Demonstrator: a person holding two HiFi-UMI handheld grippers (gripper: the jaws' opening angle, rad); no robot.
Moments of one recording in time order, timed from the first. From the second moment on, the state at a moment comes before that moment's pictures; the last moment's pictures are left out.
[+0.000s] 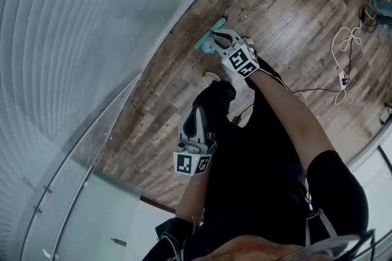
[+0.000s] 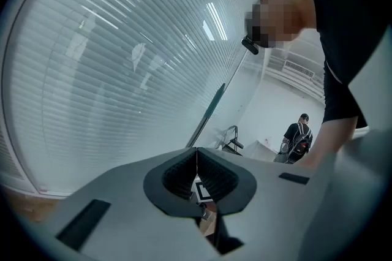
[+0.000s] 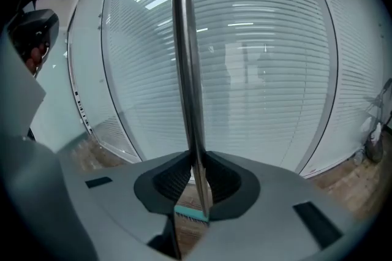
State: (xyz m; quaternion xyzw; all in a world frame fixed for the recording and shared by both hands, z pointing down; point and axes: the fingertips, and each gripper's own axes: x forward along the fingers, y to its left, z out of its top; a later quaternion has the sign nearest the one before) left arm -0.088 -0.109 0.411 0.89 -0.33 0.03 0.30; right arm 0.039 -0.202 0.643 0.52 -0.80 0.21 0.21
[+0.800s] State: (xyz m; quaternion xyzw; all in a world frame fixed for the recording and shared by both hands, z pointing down) left arm -0.087 -0.162 0.468 0.89 -0.35 -0.01 0.30; right arm 0.074 -0.277 0.798 0.56 -0.74 0.29 0.23
